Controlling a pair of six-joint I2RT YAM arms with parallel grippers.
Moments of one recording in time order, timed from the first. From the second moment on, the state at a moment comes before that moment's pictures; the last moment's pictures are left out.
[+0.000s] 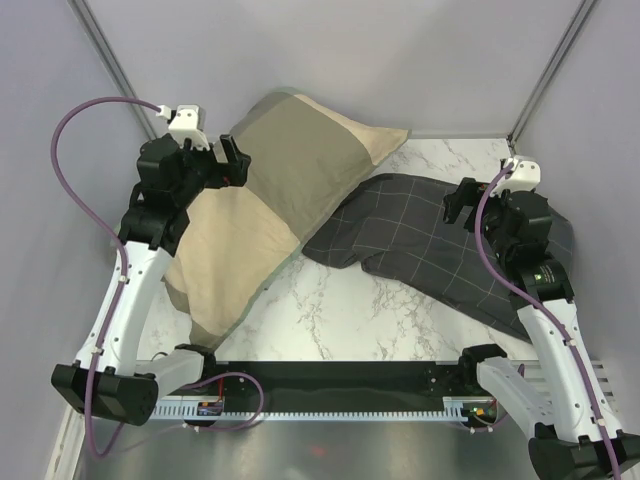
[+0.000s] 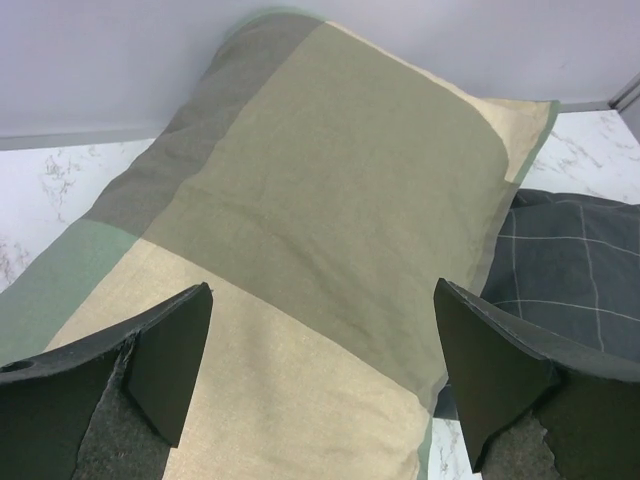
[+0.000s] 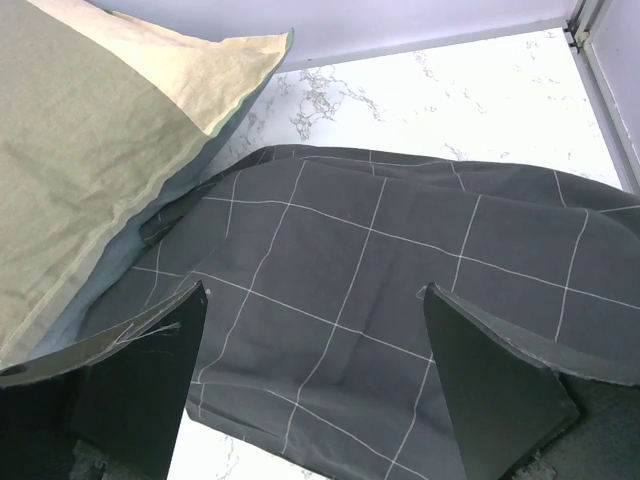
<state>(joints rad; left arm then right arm) -0.18 1.13 1.30 -0.37 0.09 -0.14 0.14 0.82 0.99 -0.43 0.10 0.24</state>
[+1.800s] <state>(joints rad) -0.64 1.37 1.30 -0.41 0.22 -0.14 0.47 1.18 0.60 -0.12 0.10 0.43</state>
